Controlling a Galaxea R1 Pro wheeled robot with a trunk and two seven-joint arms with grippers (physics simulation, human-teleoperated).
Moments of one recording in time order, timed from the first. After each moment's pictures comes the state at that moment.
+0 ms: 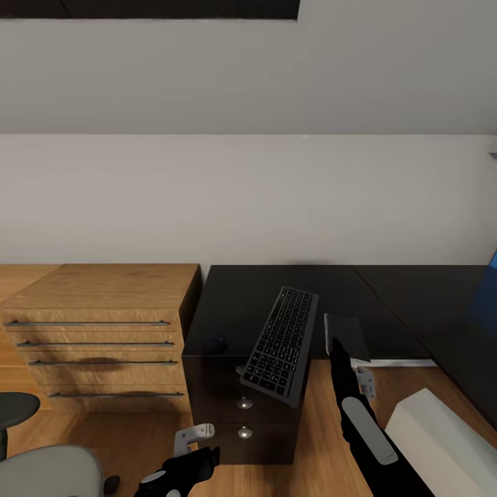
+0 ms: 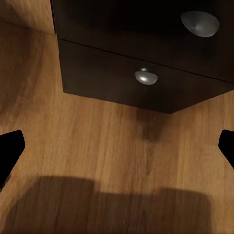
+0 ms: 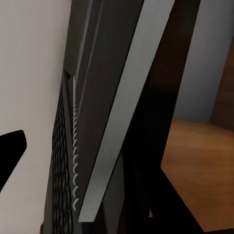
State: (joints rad) left arm -0.03 -0.06 -0.31 -1.37 0.54 0.56 0.46; right arm -0.39 -0.03 0.18 -1.05 -1.47 -0.37 -0.15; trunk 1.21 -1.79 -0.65
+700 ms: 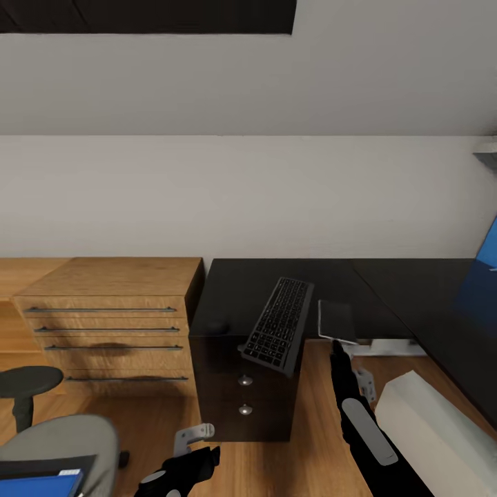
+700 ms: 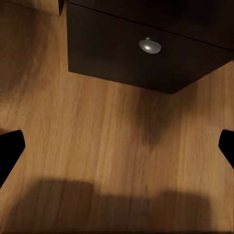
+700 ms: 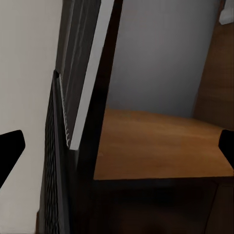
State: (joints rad) left arm -0.03 -0.06 -0.31 -1.37 0.54 0.55 0.46; right arm -0.39 -0.03 0.18 -1.03 -1.48 -0.37 -0.16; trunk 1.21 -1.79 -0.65
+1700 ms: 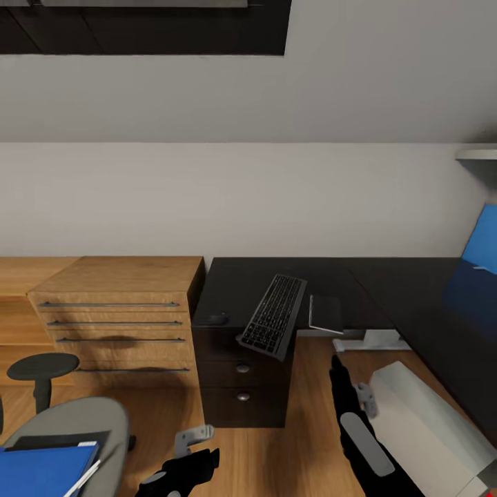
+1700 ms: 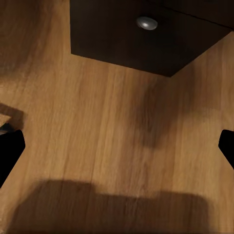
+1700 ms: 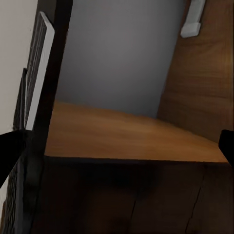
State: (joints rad) left arm -0.03 -0.06 -0.31 -1.36 0.53 0.55 0.46; right arm -0.37 -0.03 0.19 -0.93 -1.43 -0.38 -0.15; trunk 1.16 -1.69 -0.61
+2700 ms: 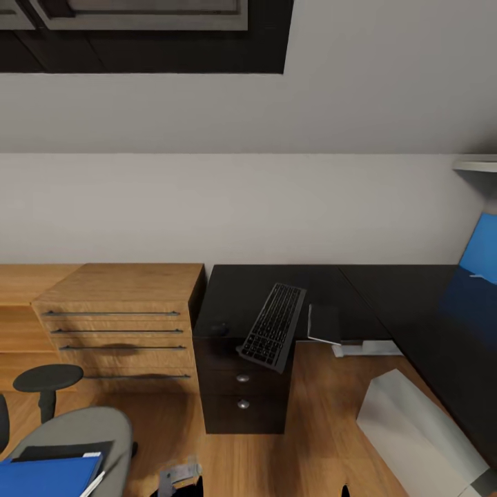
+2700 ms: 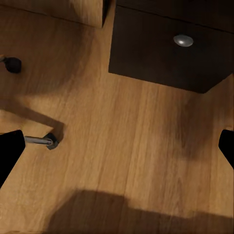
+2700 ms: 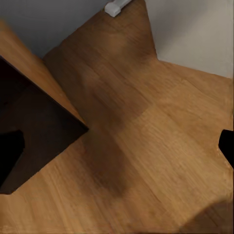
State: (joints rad) left arm 0.05 0.01 -0.41 -1.23 0.48 0.22 0.51; right arm -0.02 -0.03 0.23 -0.68 -0.82 -0.48 -0.15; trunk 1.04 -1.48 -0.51
